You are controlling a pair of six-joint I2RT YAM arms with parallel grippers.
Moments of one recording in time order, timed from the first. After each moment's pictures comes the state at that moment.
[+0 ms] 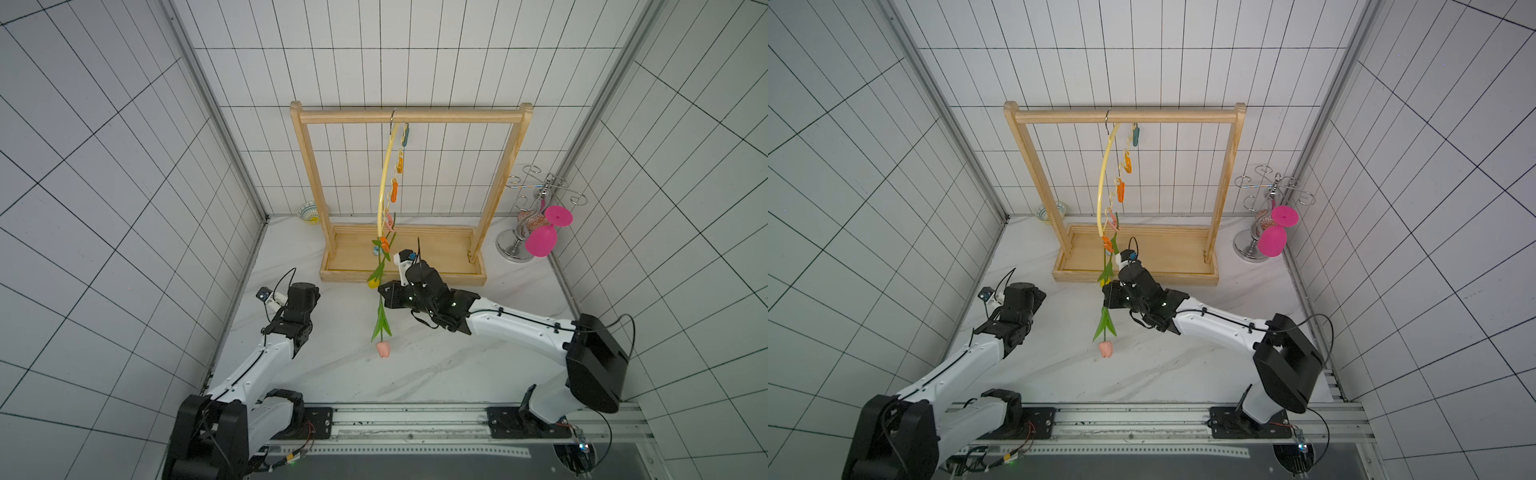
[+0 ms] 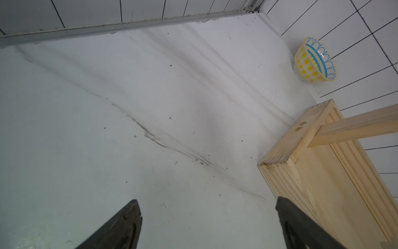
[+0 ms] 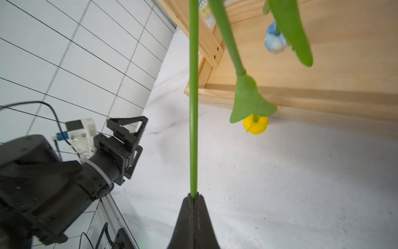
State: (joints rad) left arm -0.15 1.07 0.47 -0.17 -0.46 -1.06; right arm 1.03 1.52 1.07 -0.01 -0.02 0.76
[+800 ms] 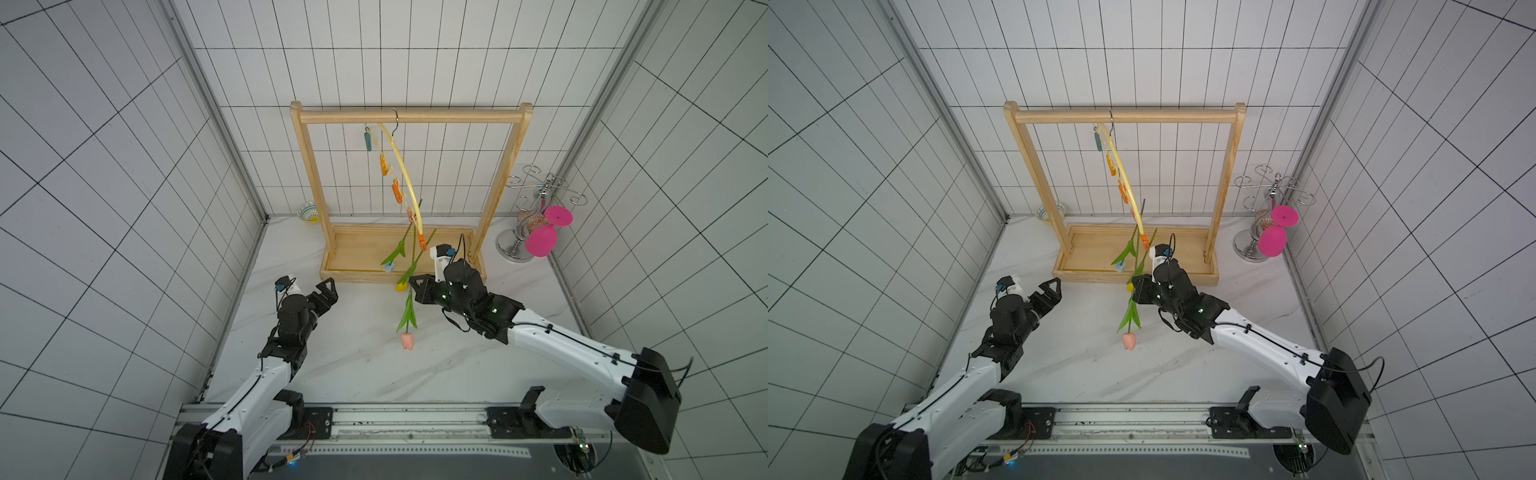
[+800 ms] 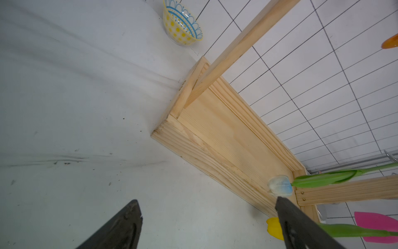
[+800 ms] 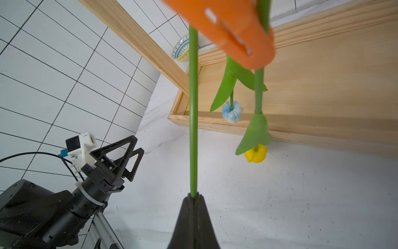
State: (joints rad) left arm -0.17 0.92 0.29 0.31 0.01 -0.82; right arm 0.92 1.27 0.93 -0.10 0.05 0.73
